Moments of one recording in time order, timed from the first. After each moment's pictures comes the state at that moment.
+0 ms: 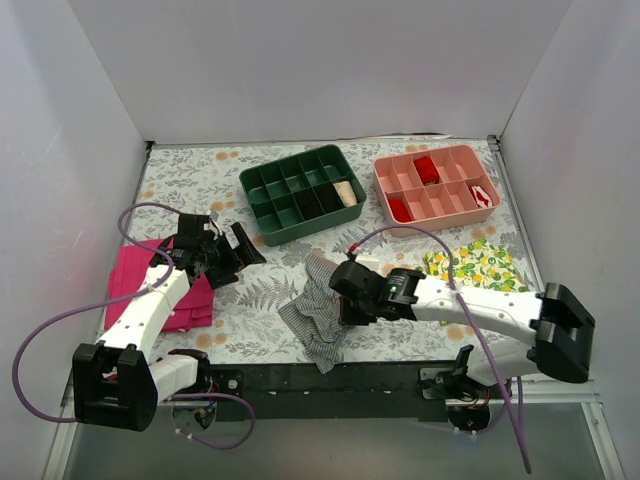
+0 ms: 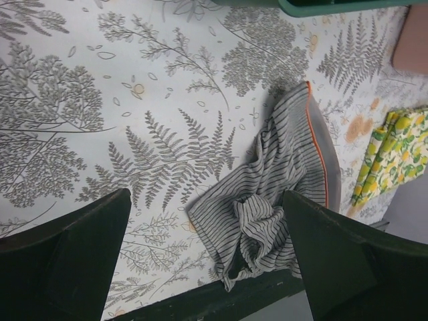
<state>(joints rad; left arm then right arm) -0.13 1.12 0.74 -0.55 0.31 -0.65 1.18 1.37 0.92 -0.65 0.17 1.10</state>
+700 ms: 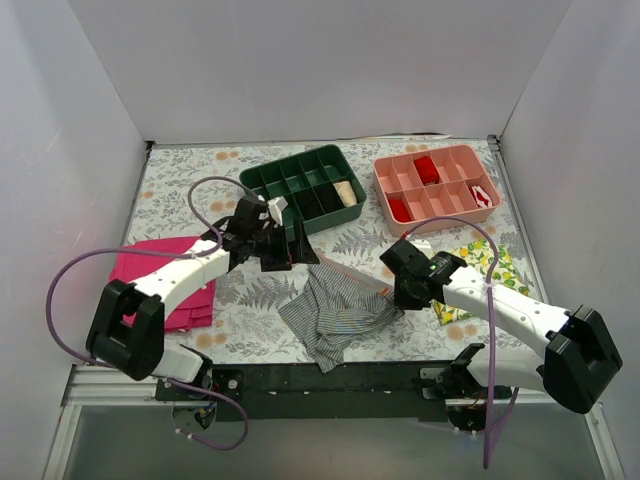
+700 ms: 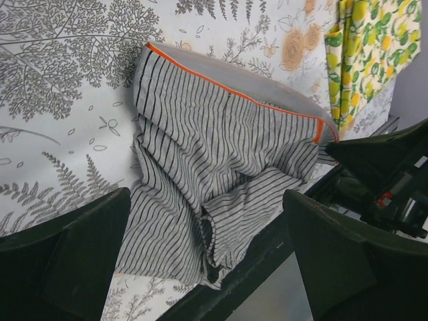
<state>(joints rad) -0.46 1.39 0.88 -0.31 0.45 -0.61 0.79 1.18 0.77 -0.85 0.24 0.80</state>
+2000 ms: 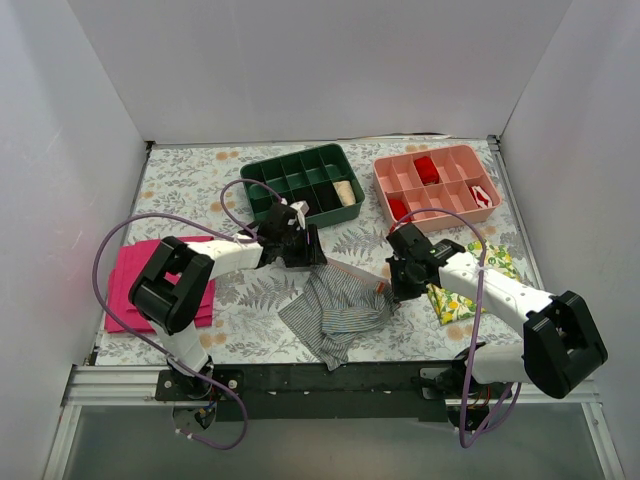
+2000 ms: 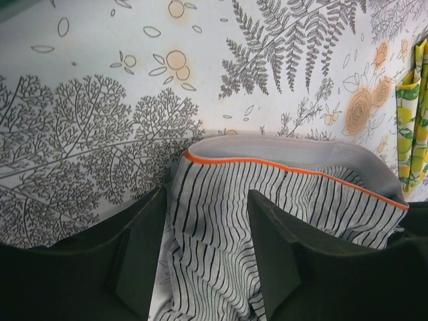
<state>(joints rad) -0.57 1.75 0.93 -0.01 0.29 -0.59 0.62 1.30 0.80 -0.73 0.03 0.46</state>
